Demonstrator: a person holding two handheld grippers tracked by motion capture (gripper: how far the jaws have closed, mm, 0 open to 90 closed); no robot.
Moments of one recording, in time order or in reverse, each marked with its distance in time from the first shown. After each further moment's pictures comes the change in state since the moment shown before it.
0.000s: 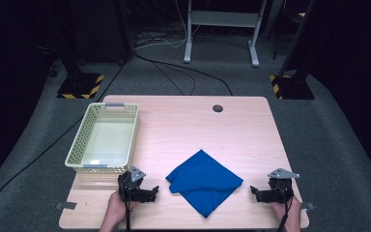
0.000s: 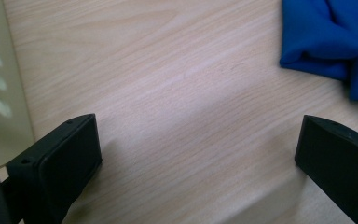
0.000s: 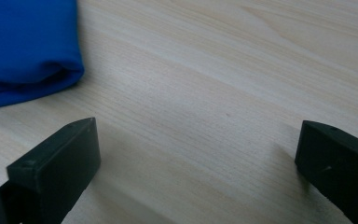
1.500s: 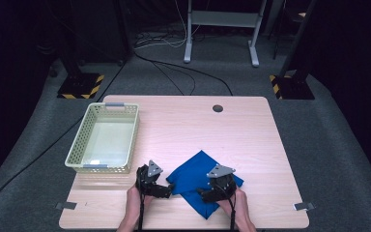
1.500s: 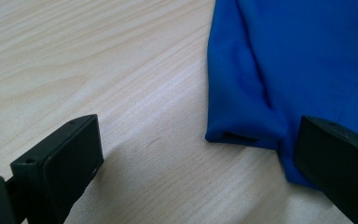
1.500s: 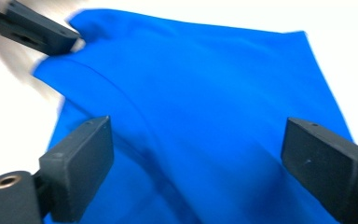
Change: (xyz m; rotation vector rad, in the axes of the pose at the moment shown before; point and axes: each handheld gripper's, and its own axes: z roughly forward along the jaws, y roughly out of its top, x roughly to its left) left arm -0.026 0.028 0.026 -0.044 -0.146 0.095; right arm 0.159 0.075 0.043 -0.012 0.216 -0.249
